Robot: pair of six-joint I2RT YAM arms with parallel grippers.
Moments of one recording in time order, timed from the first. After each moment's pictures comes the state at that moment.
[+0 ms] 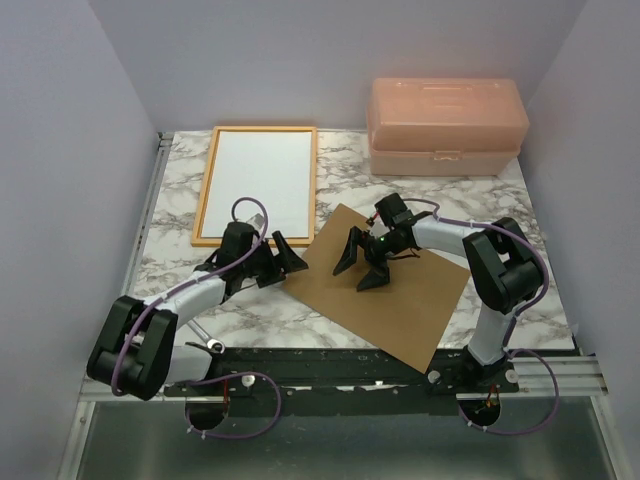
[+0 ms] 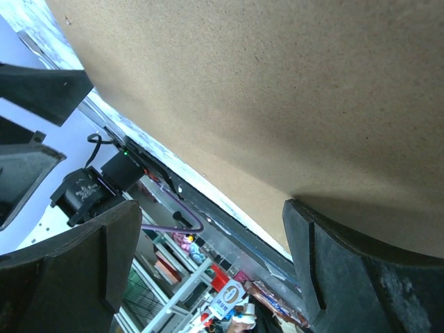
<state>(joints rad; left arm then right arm) -0.37 1.26 0.48 0.08 0.42 -0.85 0.50 1.85 1.04 -0.41 -0.70 0.78</state>
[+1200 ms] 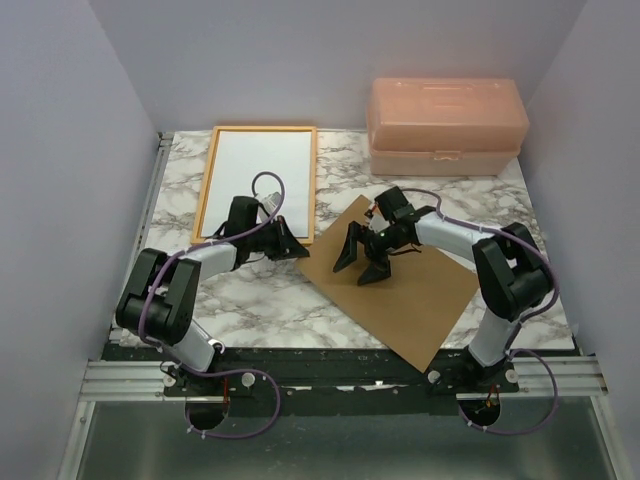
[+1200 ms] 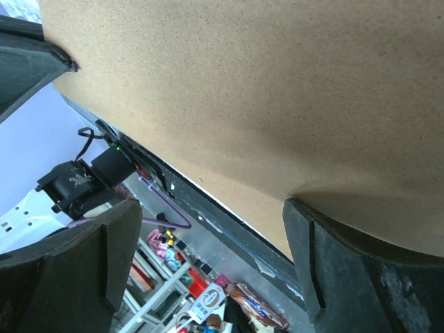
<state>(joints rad) -0.30 1.61 0.70 0.18 0.70 -0.66 0.50 1.80 1.06 -0.44 -0.67 0.72</state>
